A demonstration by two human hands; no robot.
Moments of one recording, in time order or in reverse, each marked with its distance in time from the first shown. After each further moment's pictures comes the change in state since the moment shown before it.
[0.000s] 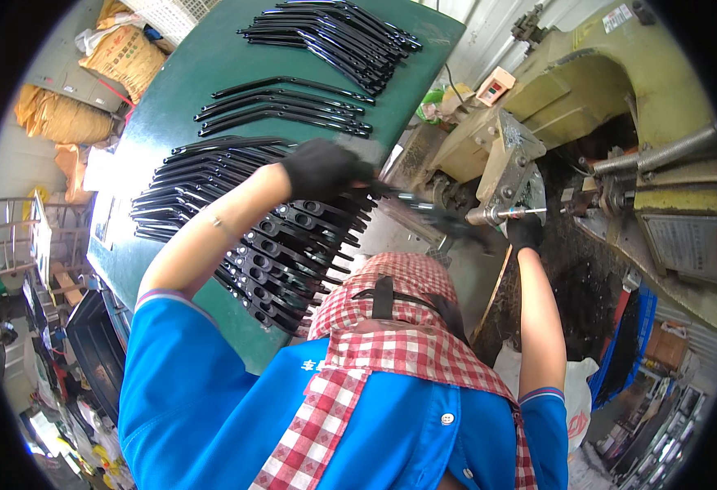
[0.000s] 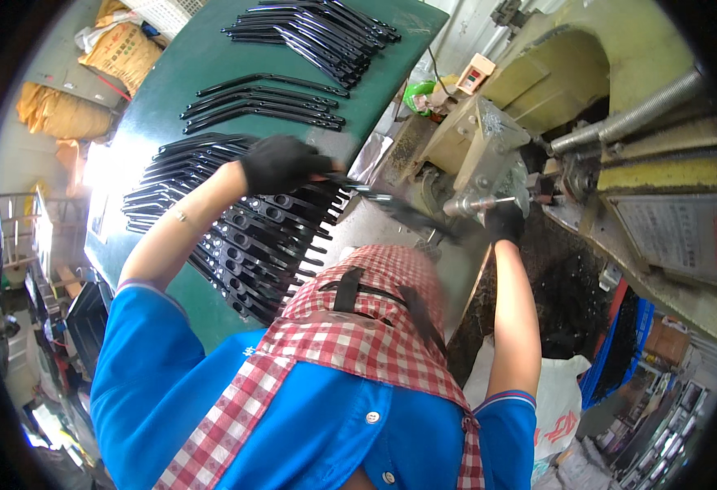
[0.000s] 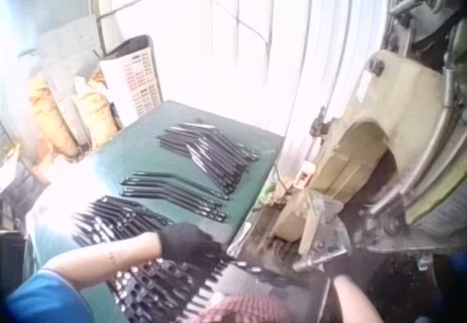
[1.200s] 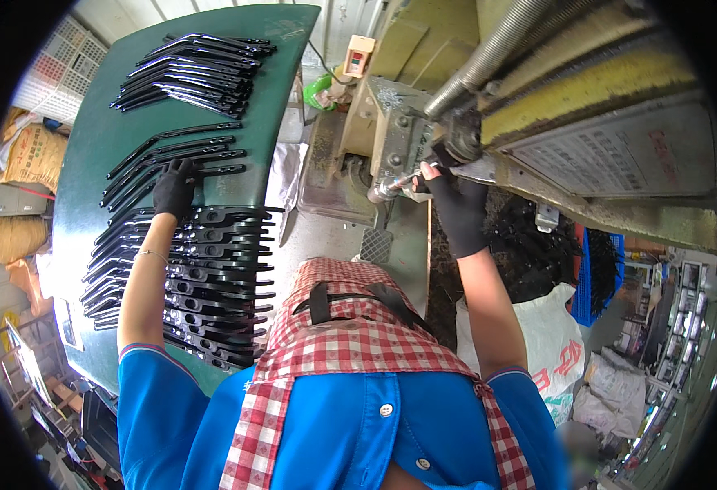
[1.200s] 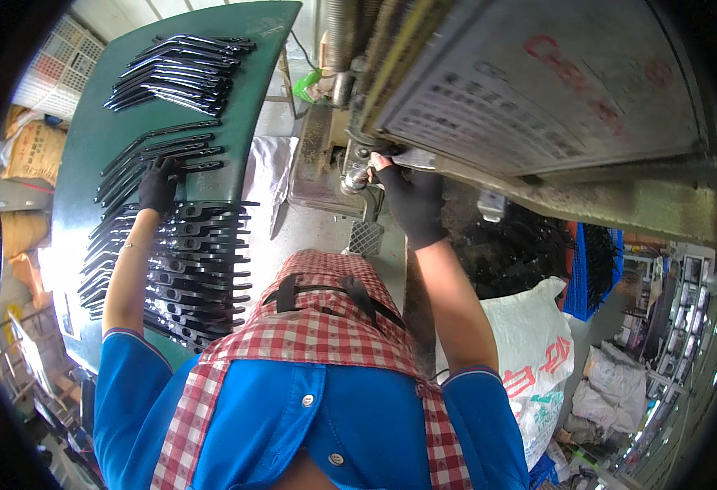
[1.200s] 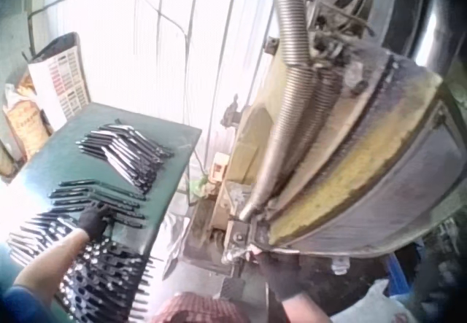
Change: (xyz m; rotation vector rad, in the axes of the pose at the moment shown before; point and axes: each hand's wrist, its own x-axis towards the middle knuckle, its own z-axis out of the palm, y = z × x) left_hand 0.003 -0.126 0.084 0.162 0.245 -0.688; right_hand -0.078 -0.065 -0.130 1.286 0.165 -0.227
